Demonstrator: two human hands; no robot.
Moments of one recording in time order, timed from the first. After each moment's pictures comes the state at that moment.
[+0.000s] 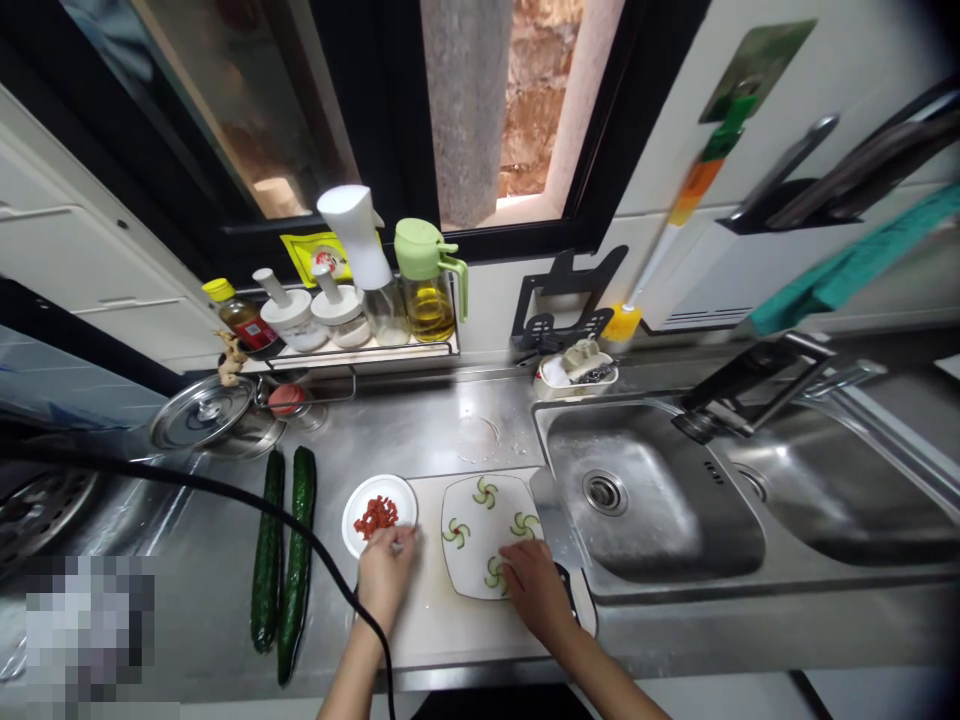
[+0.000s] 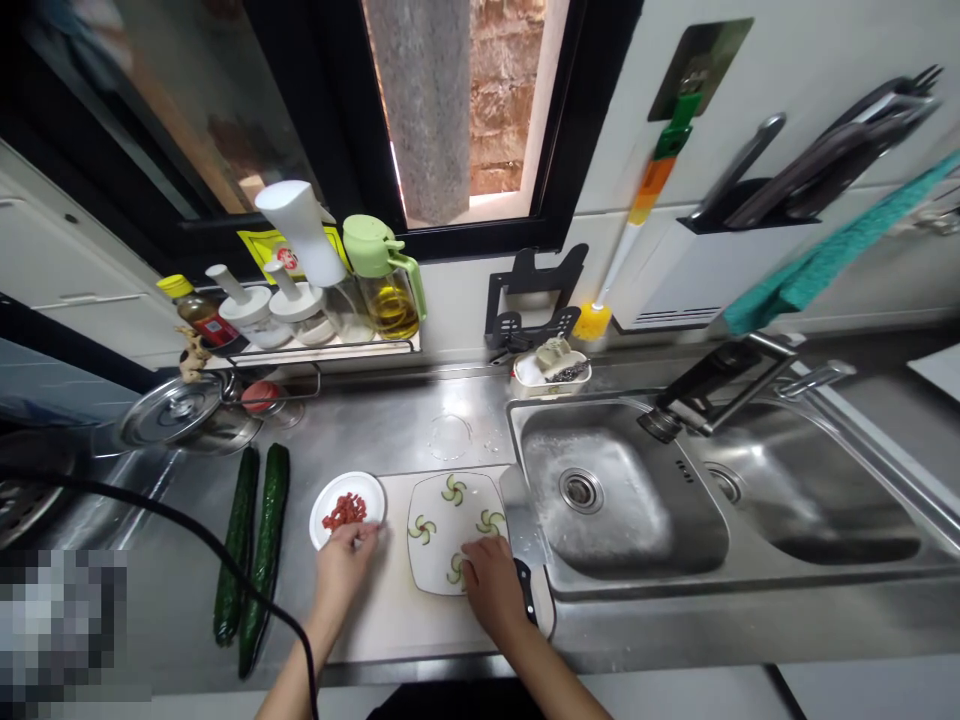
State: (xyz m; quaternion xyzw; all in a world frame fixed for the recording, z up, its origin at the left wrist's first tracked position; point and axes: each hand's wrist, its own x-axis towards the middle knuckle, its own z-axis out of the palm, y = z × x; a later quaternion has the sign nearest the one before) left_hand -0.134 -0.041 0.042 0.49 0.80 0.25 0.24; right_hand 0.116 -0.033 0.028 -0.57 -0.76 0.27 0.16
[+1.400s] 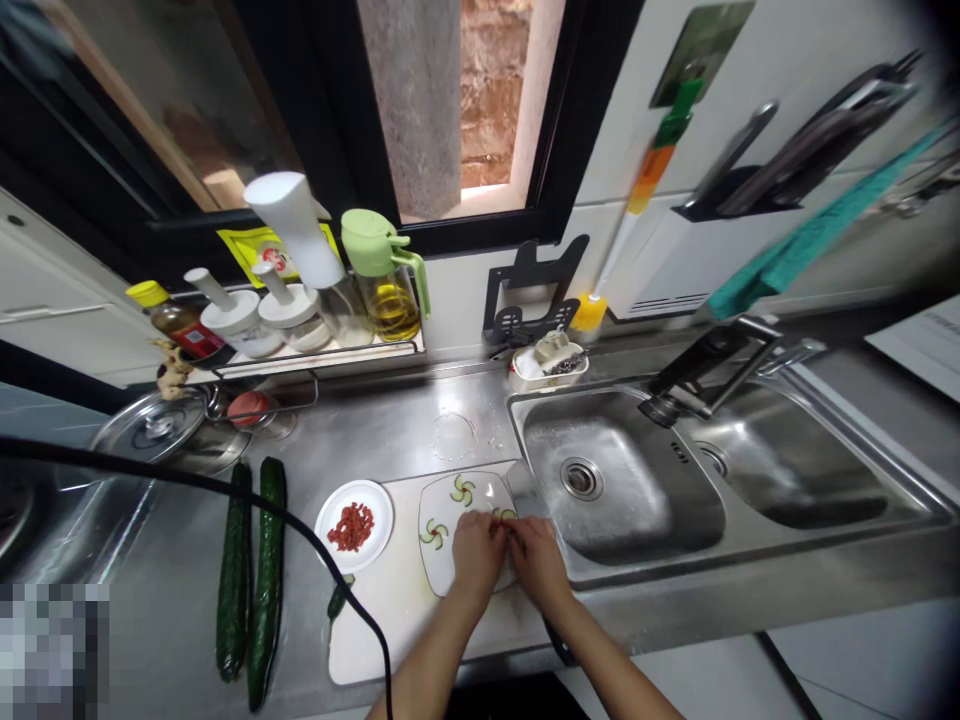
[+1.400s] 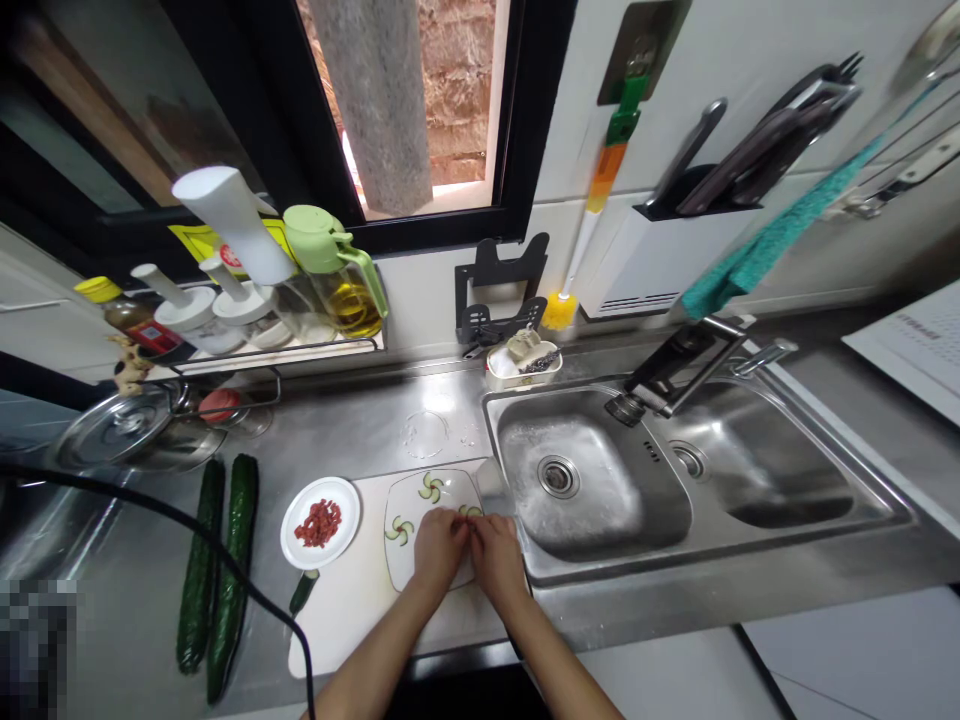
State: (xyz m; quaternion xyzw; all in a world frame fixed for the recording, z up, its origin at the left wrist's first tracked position) left_hand 0.029 0.005 0.019 0.61 0.71 0.11 0.34; right_hand 0.154 -0.011 0.012 -0.62 -0.72 0.25 0.19
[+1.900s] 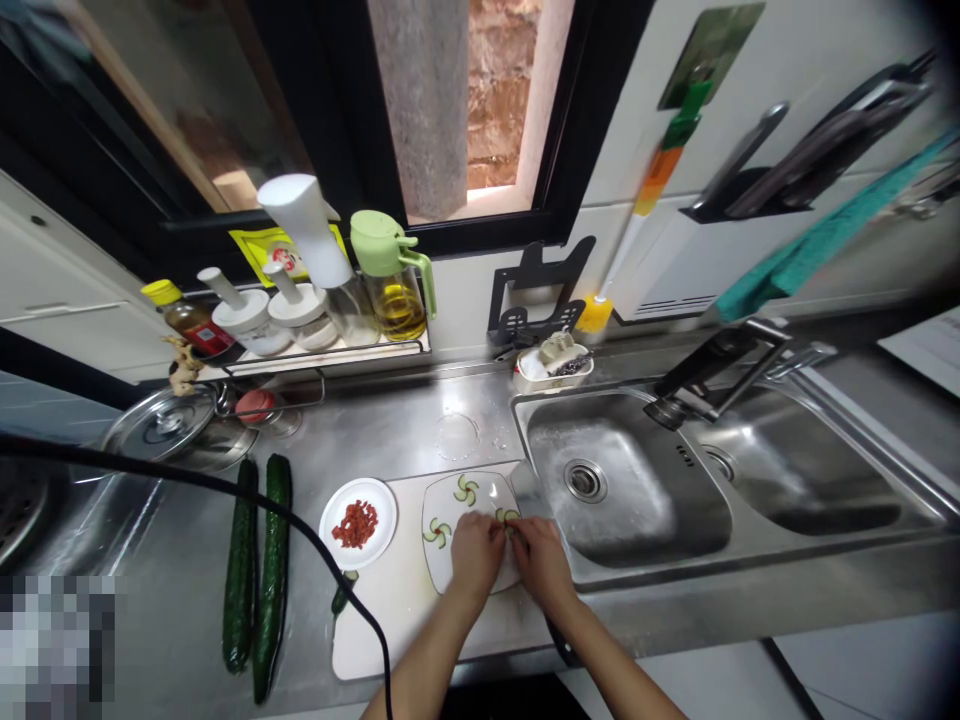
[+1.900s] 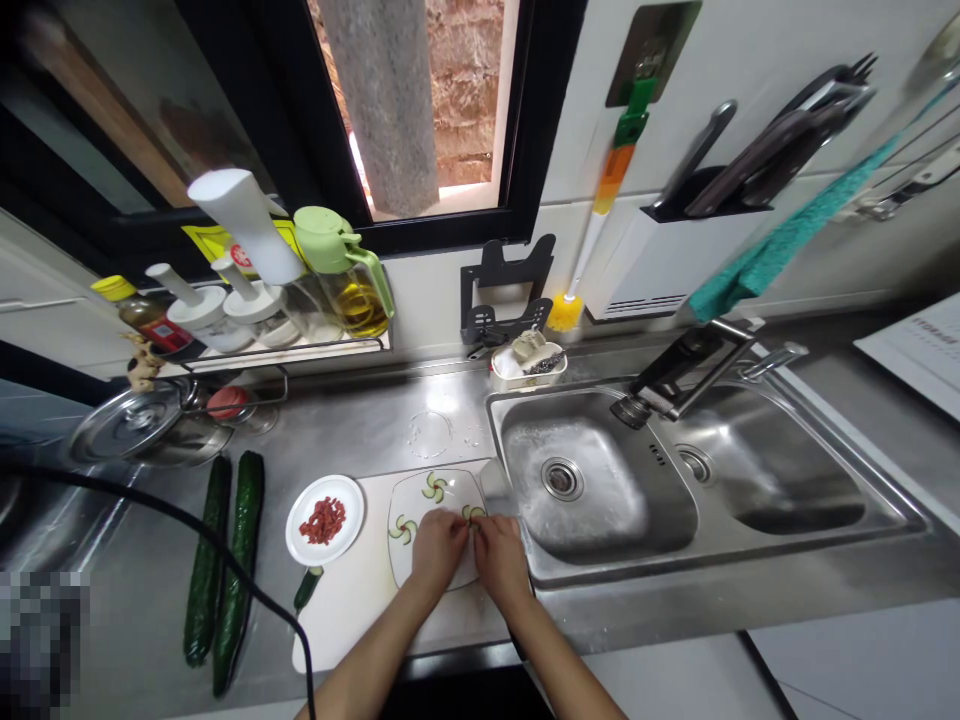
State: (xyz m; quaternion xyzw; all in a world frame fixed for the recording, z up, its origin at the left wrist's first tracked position) left_hand 0.021 0.003 0.022 0.62 0.70 0.13 0.33; right_hand 0.155 -0.010 0.010 -0.62 -0.73 0.24 0.20
